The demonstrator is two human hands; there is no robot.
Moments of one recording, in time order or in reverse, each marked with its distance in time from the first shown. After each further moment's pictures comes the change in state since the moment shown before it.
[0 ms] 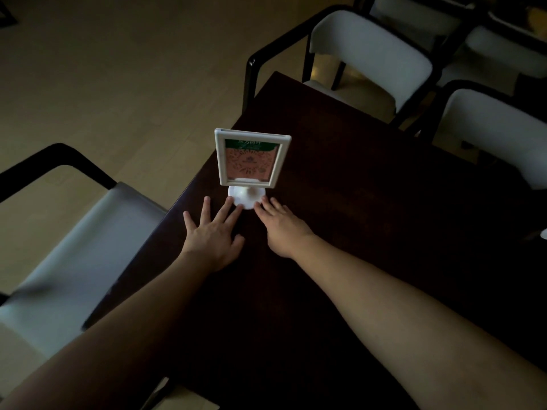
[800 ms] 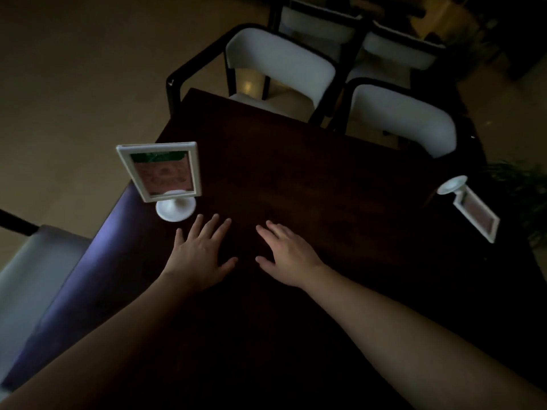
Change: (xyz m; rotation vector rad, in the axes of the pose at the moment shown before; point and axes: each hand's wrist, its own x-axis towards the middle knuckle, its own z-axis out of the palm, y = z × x) left_hand -0.015 0.097 -0.004 0.026 0.042 0.315; right_hand -0.150 0.077 0.023 0.174 0.214 0.242
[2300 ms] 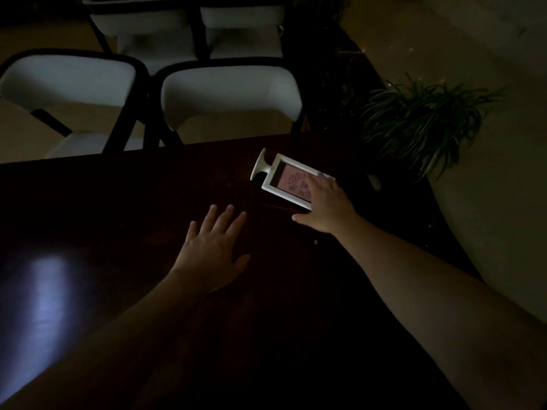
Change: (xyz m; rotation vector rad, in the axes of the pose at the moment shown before) left_hand 0.227 0.519 0.090 0.291 -0.024 0.374; right_hand -0.172 0.593 -0.095 0.091 0.263 0.559
